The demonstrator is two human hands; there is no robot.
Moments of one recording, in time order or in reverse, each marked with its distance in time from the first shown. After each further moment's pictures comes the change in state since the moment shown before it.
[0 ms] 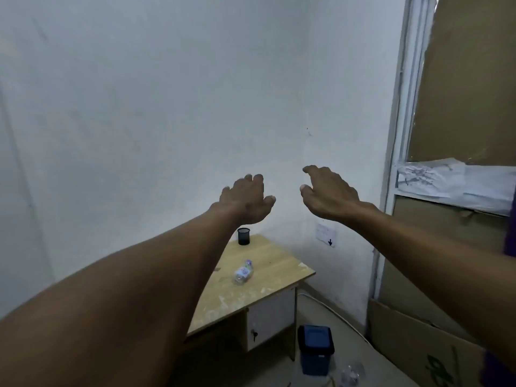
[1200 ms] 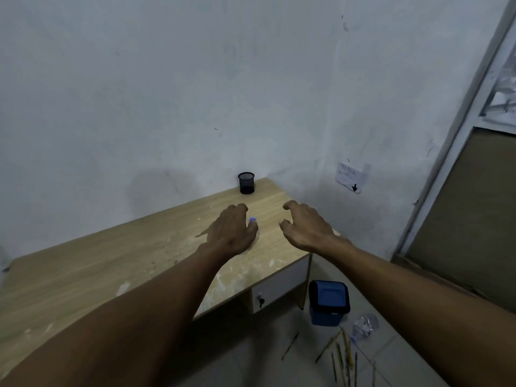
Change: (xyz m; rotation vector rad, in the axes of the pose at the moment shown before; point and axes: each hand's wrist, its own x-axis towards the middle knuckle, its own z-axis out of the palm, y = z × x) left_hand 0.170 -0.167 0.296 -0.135 -0.184 -0.256; right_hand 0.174 0.113 0.337 0.140 -0.457 0.148
